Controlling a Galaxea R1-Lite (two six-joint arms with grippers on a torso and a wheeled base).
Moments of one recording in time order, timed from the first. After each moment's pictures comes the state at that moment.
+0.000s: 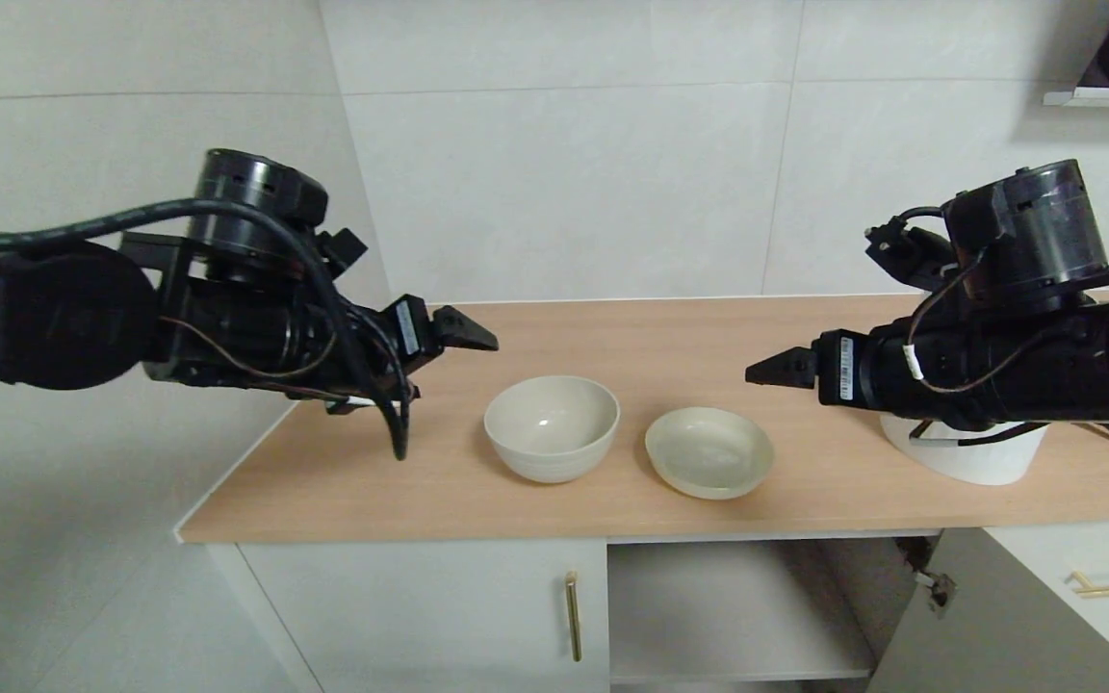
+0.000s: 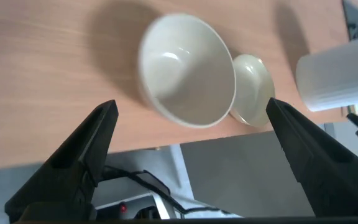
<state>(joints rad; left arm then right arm) -0.34 1.76 -1.33 0.18 -0.19 -0.62 0.50 1.63 -1.19 0.10 -0.06 0.40</state>
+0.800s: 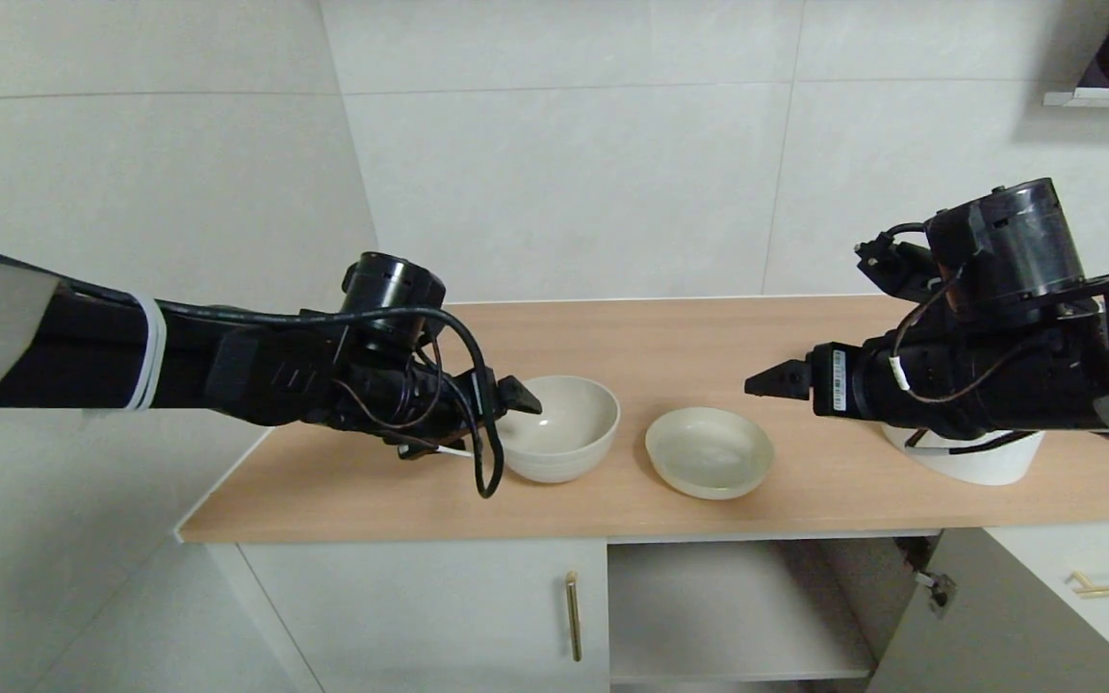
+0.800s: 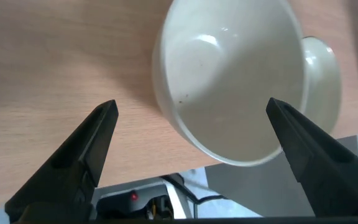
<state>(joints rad) -0.38 1.98 -1.34 0.13 -0.14 -0.62 0.50 1.65 -1.18 0.10 -0.08 0.40</state>
